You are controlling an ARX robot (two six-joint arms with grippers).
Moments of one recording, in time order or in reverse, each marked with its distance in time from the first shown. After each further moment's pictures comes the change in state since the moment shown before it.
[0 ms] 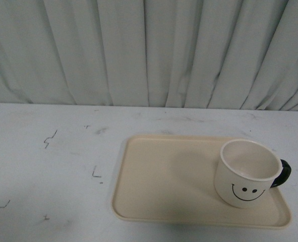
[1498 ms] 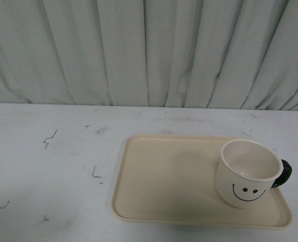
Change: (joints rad) left arm 0.000 0.000 0.000 0.000 0.000 0.000; right arm 0.000 0.878 0.018 0.830 -0.001 -0.001
